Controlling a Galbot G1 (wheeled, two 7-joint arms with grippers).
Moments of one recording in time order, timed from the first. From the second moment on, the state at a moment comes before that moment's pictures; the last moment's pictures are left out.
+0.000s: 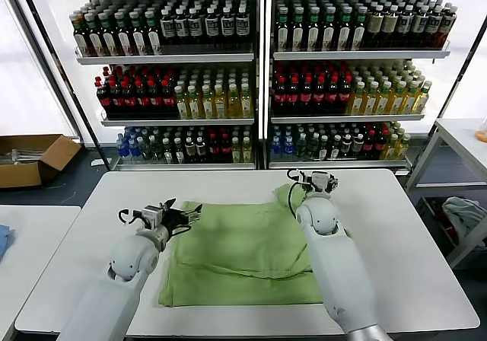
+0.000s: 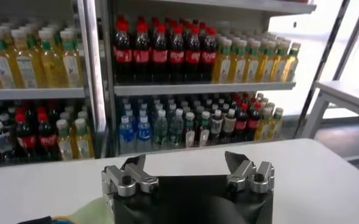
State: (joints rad) left arm 0.83 -1.17 -0.26 -1.54 -0.38 0.57 0.01; right arm -0.55 1.51 0.31 1.21 0.26 -0.57 0.44
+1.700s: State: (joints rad) left arm 0.74 -1.18 -0.21 -1.43 -0.36 0.58 0.00; right arm -0.49 1.56 0.34 0.96 0.21 -0.56 0.35
